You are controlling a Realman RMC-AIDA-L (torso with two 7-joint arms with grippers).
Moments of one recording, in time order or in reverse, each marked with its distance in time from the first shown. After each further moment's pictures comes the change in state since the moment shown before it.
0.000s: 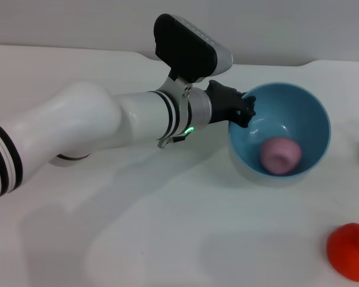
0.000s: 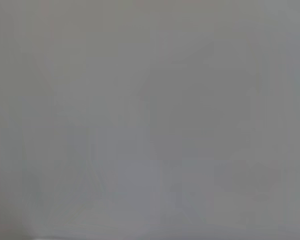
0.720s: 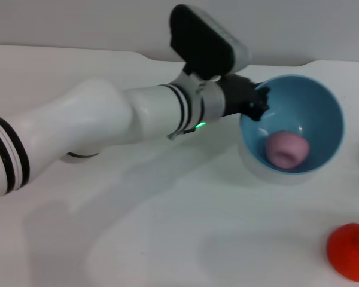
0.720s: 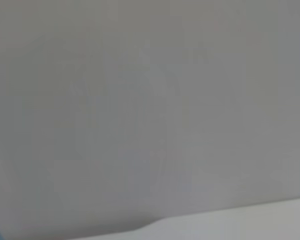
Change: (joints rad) left arm -0.019 0.000 0.031 0.040 0.002 -0.043 0.061; right arm -0.157 0.000 0.159 0.337 0.224 0.213 -0.561
